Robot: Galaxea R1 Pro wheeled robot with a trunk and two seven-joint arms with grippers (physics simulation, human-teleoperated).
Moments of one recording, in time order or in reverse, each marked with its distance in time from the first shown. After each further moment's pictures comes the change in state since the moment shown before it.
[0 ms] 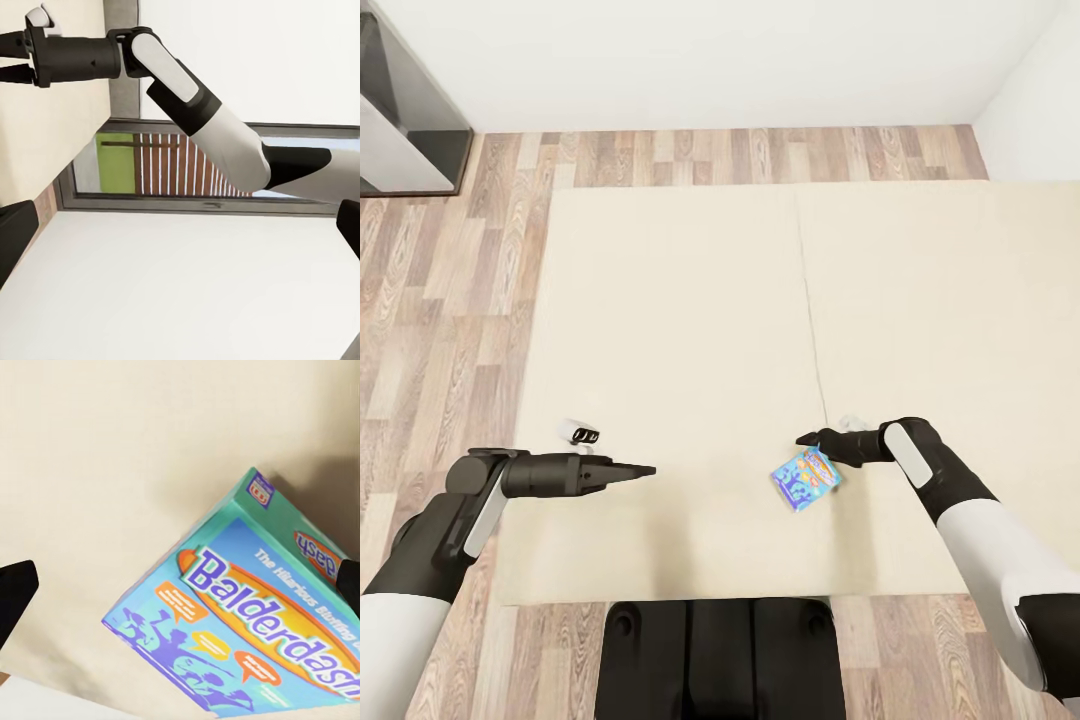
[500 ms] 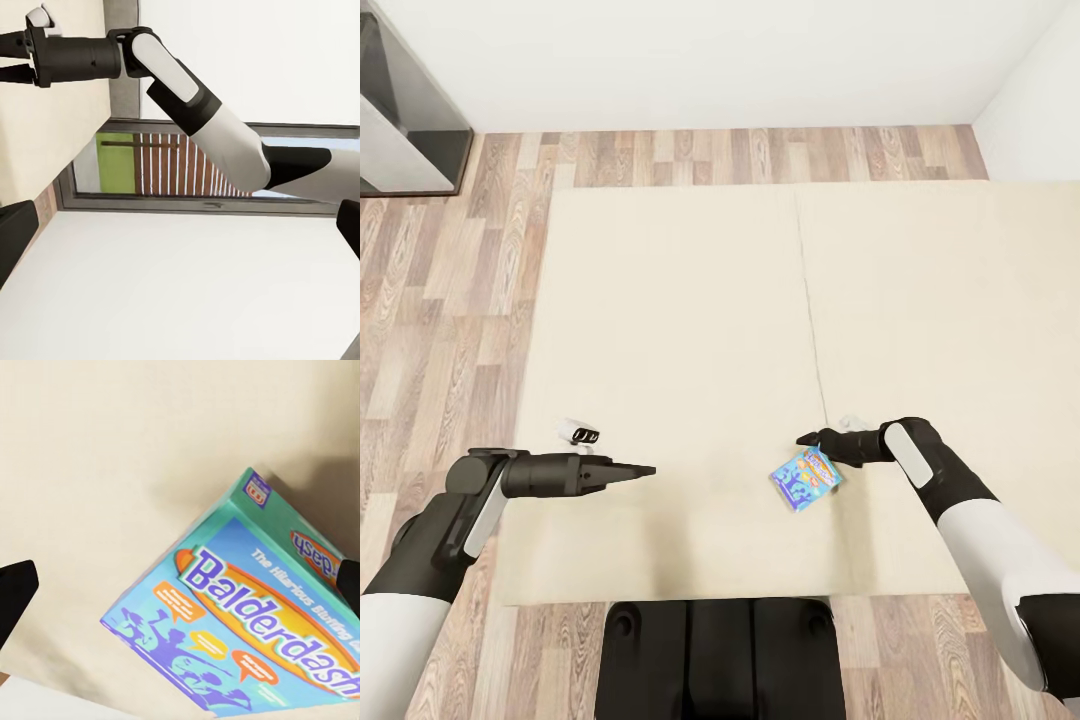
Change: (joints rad) left arm 0.000 0.000 0.000 0.000 0.000 0.000 0.000; right arm 0.000 -0.002 0.000 0.000 0.000 0.001 0.000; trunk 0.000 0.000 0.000
